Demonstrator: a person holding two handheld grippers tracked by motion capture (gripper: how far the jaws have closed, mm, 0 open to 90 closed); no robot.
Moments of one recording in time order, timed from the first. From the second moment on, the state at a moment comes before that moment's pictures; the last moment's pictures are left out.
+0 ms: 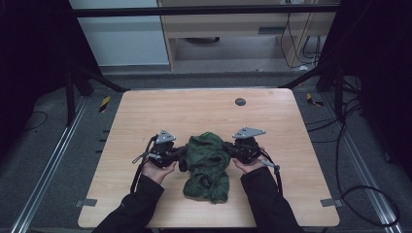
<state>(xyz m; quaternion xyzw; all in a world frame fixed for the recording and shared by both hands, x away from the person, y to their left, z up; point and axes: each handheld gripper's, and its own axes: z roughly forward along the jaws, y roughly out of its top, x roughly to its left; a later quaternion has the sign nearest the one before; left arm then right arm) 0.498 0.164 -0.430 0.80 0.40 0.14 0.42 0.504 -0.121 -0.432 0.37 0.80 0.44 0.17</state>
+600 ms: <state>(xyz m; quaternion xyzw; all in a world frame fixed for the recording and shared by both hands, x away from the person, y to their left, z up) 0.472 0.172 -0.427 0.80 0.39 0.13 0.43 0.482 -0.120 -0.429 0.35 0.81 0.45 0.16</state>
